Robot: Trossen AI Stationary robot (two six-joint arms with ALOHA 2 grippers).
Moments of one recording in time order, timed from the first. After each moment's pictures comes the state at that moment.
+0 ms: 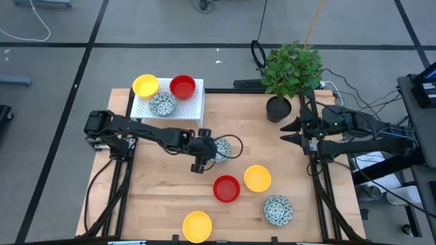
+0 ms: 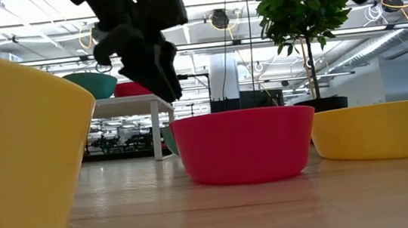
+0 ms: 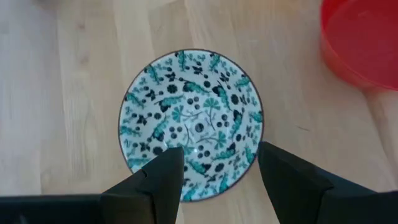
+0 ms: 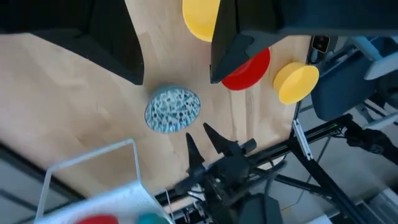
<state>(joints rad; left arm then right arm) -0.08 1.68 1.17 -0.50 -0.15 0.23 -0.08 0.58 0.84 -0.69 -0.07 0.38</state>
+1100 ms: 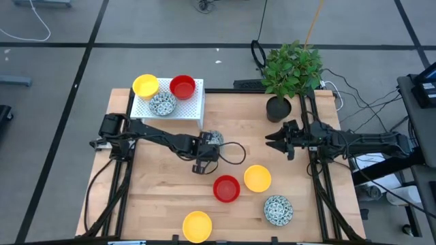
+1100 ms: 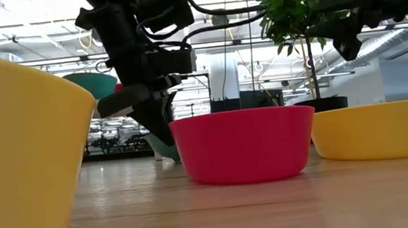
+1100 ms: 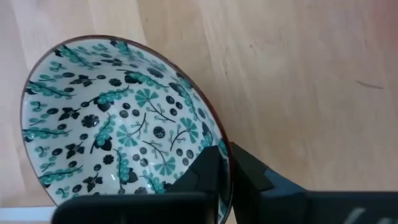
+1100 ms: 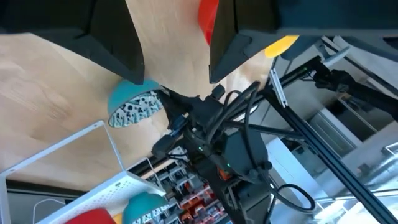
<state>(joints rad) -0.09 1.85 1.17 -0.52 -0.25 0.23 -0.08 0.47 0.24 0.12 -0.08 0.56</state>
